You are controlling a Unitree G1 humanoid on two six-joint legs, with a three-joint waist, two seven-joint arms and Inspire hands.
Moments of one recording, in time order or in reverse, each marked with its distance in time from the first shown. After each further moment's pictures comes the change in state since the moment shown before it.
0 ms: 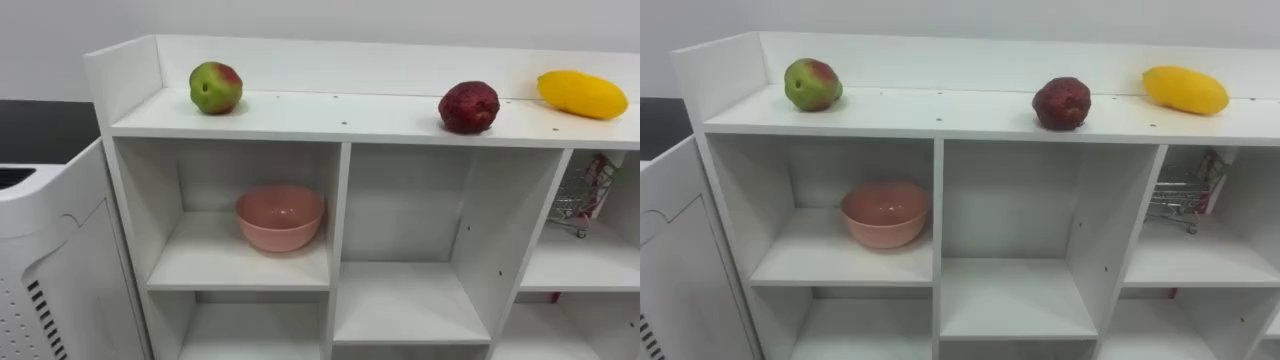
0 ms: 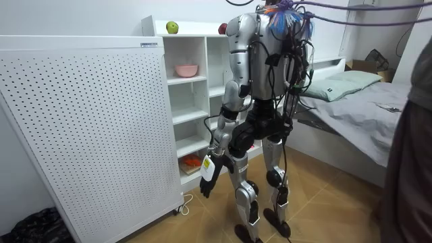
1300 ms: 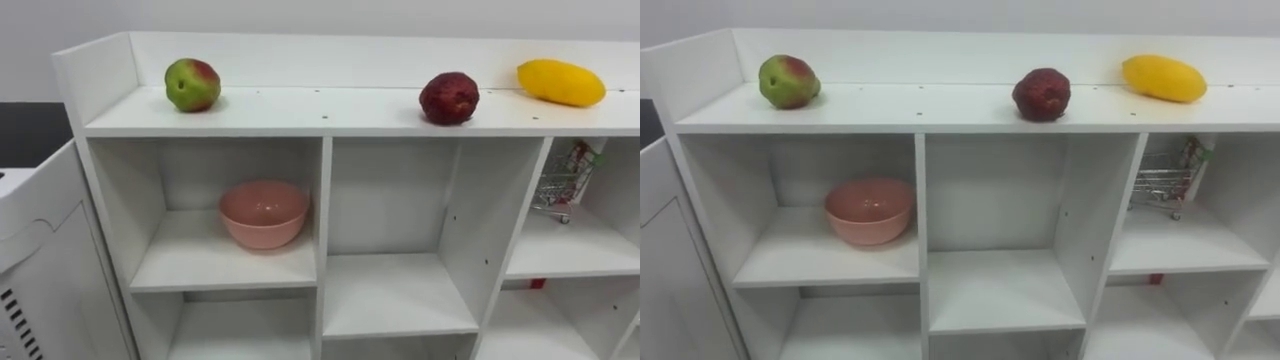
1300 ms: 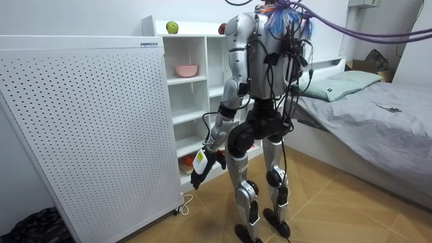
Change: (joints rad) left arm 0.028 0.007 0.008 -0.079 0.043 -0.105 0.052; right arm -0.161 -0.024 -0.268 -0.853 0.084 -0.046 -0.527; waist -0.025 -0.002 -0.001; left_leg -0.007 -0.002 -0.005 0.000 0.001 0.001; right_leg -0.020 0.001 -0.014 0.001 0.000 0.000
